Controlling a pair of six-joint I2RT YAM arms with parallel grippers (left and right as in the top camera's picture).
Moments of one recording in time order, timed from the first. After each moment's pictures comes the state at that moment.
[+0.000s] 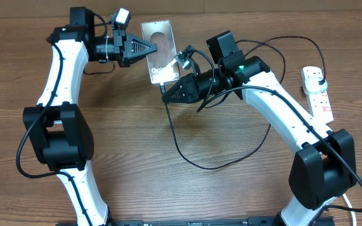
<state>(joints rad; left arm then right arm) 0.05 2.17 1.92 -1.04 1.49 -0.08 0.44 1.86 1.53 -0.68 -1.11 0.23</state>
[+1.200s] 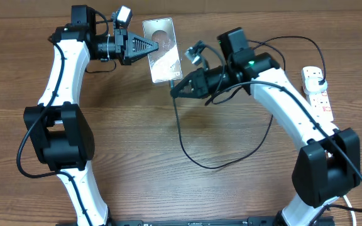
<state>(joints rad) 0.04 2.17 1.92 -0.99 1.51 -0.08 0.37 1.86 1.53 -0.71 -1.15 0.23</state>
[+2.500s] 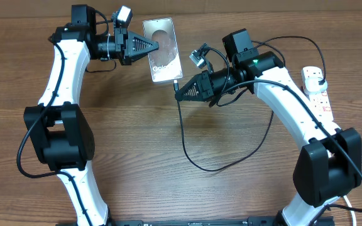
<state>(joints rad) 0.04 2.17 1.92 -0.98 1.51 -0.13 0.35 1.86 1.53 -0.82 -1.18 0.13</state>
